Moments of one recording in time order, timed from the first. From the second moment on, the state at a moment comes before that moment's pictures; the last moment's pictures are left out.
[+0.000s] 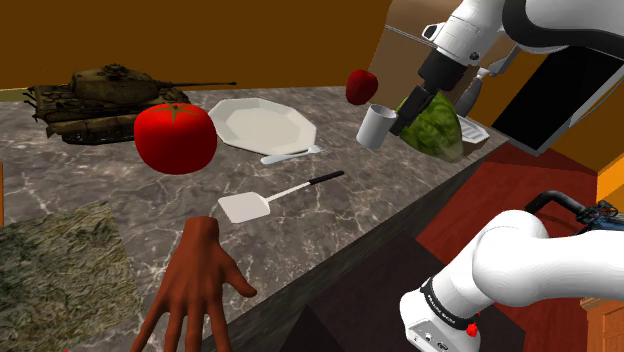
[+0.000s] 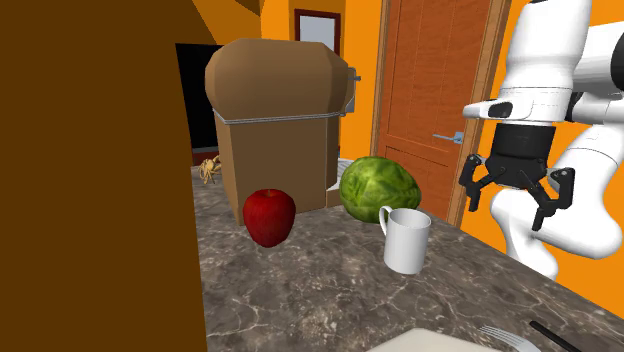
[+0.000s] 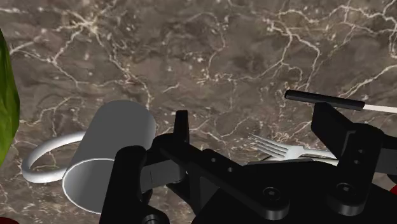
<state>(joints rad) 0.02 -0.83 0.03 -2.39 0.09 1.66 -0.14</state>
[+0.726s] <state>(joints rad) -0.02 -0.65 -0.14 -2.28 0.02 1.81 -0.35</state>
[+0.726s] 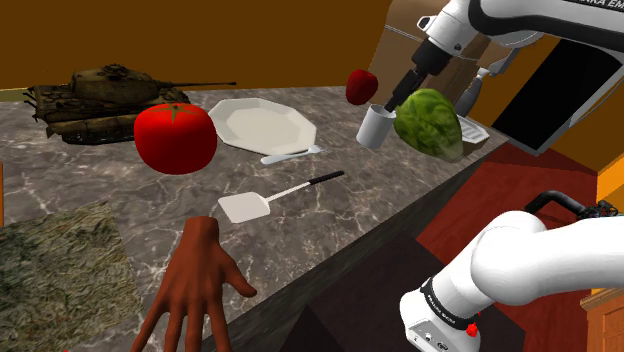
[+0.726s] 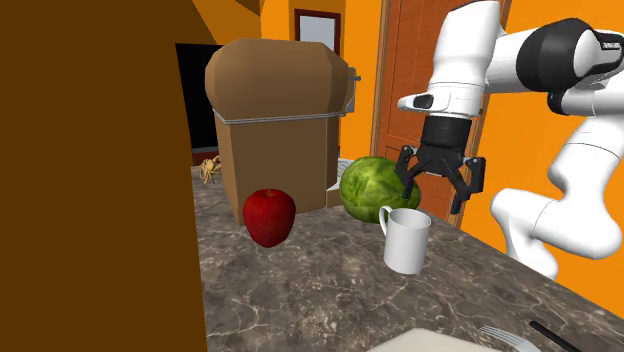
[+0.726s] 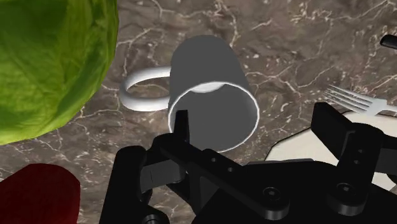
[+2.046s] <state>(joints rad) -0.01 -0.03 -0.48 -1.69 0.25 1.95 -0.86</state>
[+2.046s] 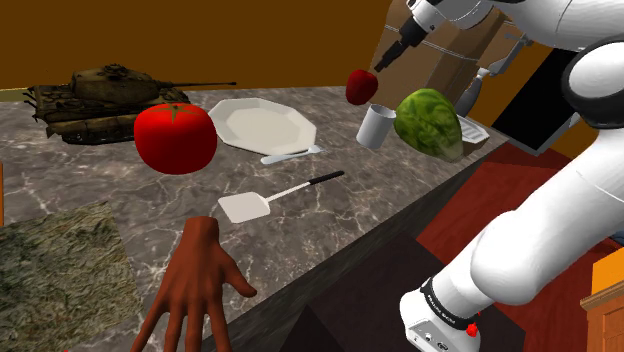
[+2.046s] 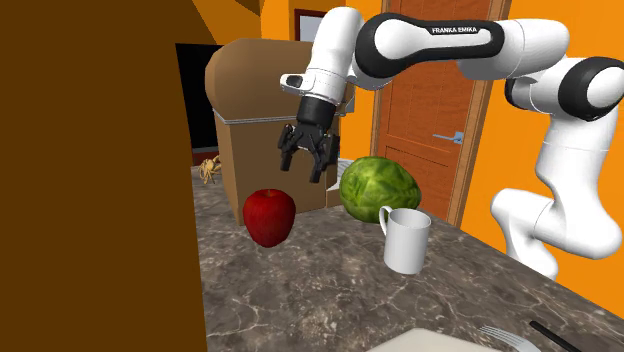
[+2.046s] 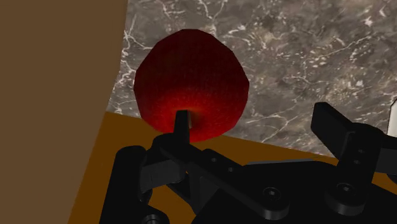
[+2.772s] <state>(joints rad) -0.05 0.15 -0.50 -1.55 0.39 1.98 -0.97</state>
